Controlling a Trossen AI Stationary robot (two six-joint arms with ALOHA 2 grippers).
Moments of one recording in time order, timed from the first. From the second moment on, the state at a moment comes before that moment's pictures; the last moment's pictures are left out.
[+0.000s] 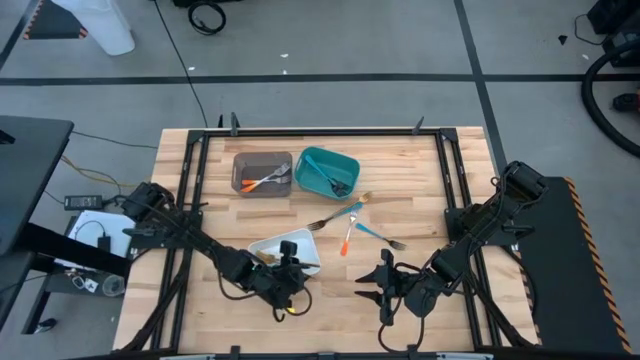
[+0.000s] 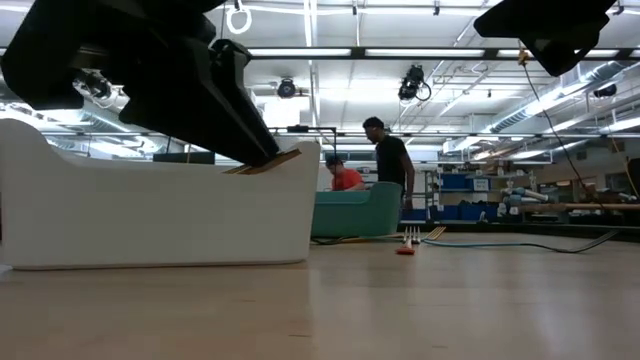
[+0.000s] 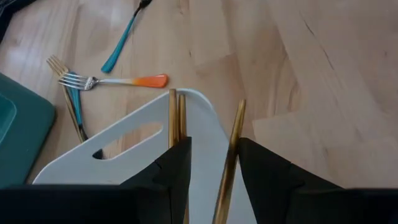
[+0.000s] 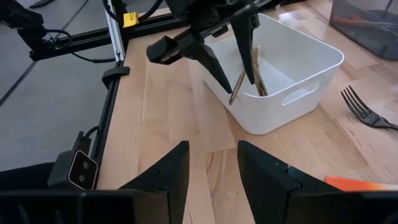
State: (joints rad) left arm -0.57 1.77 1.00 -0.09 -0.60 -0.12; right arm 0.77 1.58 0.83 0.14 0.71 0.63
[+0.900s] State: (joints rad) left arm -0.61 1.77 1.00 0.08 -0.65 0.02; right arm 0.77 1.58 0.83 0.14 0.71 0.60
